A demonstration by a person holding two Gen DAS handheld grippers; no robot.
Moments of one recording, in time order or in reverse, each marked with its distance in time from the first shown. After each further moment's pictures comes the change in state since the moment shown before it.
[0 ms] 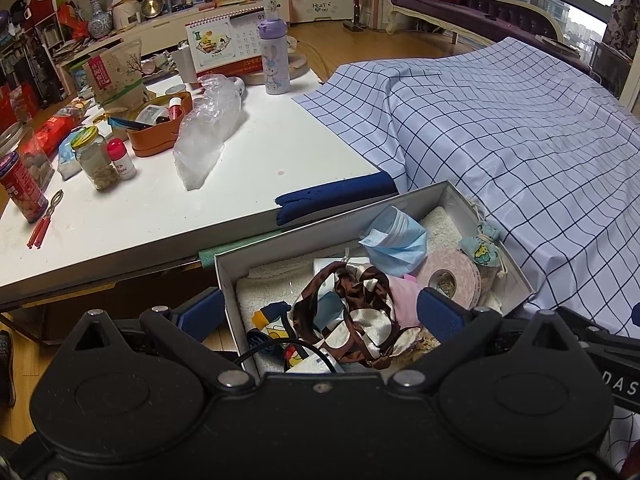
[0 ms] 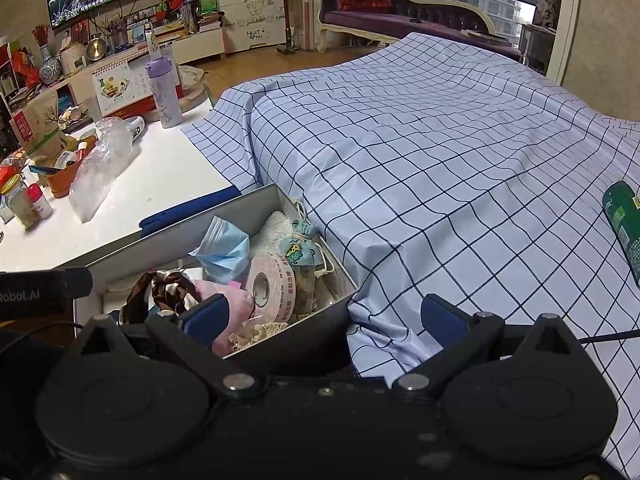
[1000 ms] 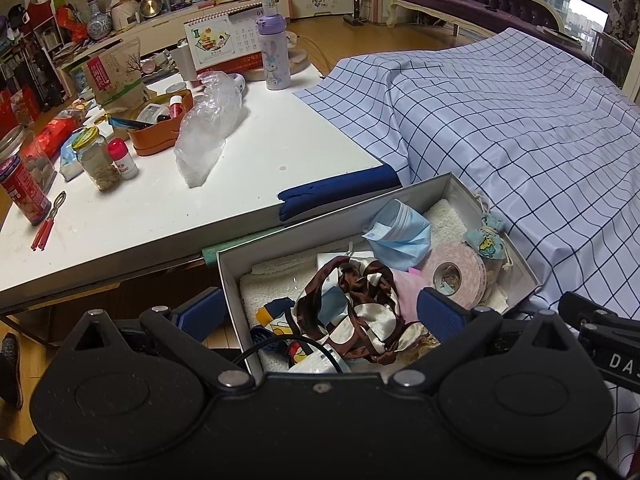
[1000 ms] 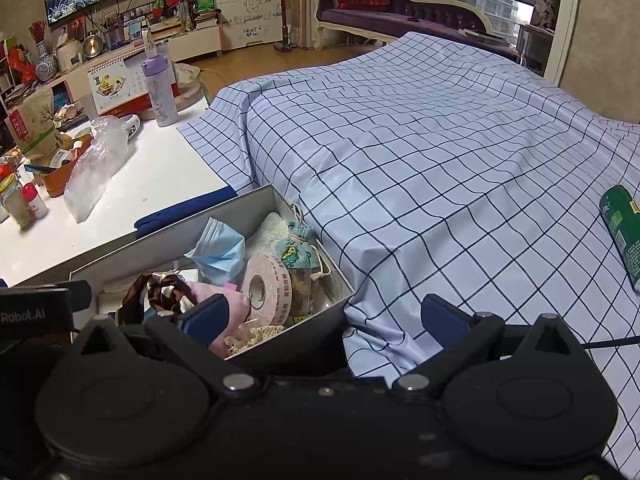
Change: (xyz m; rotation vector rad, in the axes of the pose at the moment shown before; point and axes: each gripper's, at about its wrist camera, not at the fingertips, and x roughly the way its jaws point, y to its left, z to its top) left arm 0.003 -0.001 -0.001 0.014 0.010 0.011; right arm 0.002 0.002 0.007 -0.004 0.010 -0.016
